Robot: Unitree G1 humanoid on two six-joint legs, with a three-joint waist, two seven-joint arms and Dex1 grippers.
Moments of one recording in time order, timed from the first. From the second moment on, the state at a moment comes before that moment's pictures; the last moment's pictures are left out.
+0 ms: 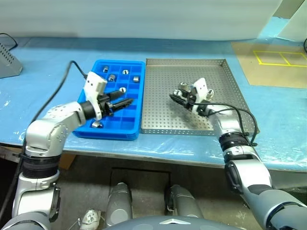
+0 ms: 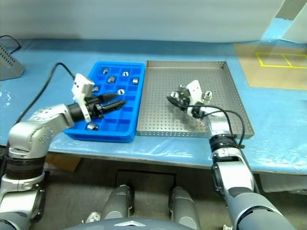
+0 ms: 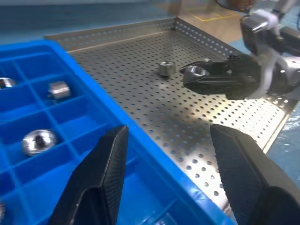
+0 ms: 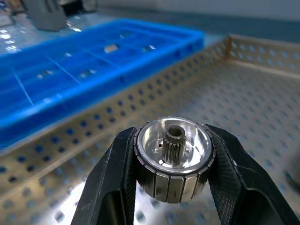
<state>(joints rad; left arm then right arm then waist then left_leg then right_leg) -0.47 0.60 0.17 -0.23 -0.62 0.85 -0.67 -0.81 -0.25 -0.04 0.70 0.19 0.06 0.84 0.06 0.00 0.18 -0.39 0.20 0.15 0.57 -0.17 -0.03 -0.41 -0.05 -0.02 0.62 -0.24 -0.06</state>
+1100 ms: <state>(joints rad) -0.24 0.69 0.38 -0.40 -0.75 0.91 -0.54 -0.94 0.12 0.12 0.93 0.14 -0.06 0.91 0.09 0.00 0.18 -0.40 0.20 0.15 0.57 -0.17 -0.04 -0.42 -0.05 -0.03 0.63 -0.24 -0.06</state>
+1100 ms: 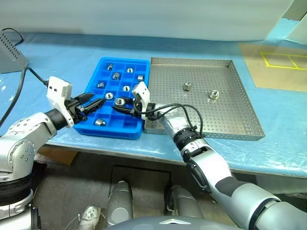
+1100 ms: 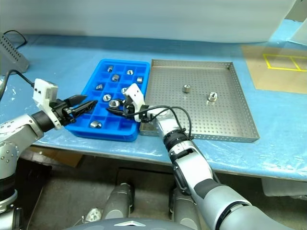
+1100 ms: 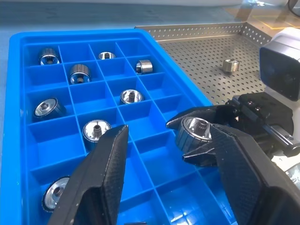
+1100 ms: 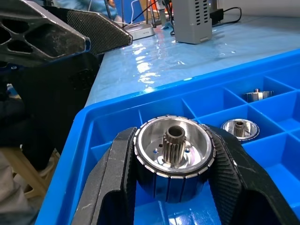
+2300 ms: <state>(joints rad) -0.51 0.47 0.05 -0.21 -0.69 0.80 -0.61 -1.00 -0.35 -0.14 1.09 0.17 -0.10 0.67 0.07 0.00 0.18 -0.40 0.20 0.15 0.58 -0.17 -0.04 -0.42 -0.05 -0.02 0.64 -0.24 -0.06</state>
